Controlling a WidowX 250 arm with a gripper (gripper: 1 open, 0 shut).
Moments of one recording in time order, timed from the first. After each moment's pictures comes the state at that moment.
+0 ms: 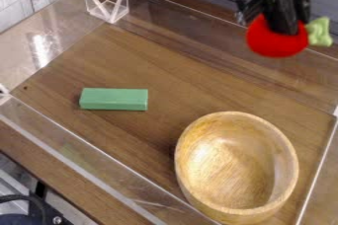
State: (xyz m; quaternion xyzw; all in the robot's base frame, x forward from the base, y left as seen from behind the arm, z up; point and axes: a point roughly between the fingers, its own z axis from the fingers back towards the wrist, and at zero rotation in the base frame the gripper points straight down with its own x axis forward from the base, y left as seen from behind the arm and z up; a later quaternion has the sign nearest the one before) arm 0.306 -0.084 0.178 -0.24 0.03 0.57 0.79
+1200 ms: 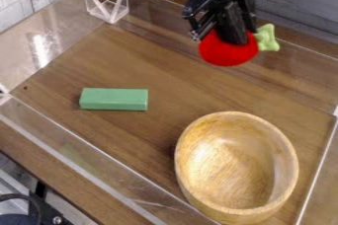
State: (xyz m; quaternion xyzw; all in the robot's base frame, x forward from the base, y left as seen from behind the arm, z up) arm 0.284 -0.044 0.169 -0.23 -0.01 0.65 0.72
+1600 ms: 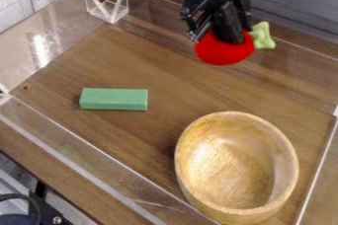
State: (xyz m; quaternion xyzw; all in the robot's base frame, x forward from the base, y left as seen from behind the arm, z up) arm 0.286 -0.038 0.165 -0.23 -0.02 0.67 0.70
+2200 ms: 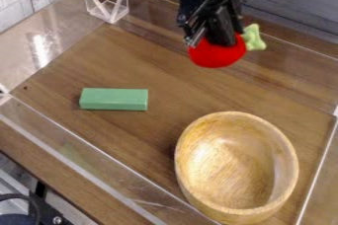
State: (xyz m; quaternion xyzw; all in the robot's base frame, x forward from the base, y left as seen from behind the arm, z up) arm 0.287 -0.028 0.157 -0.22 -0.03 0.70 0.67
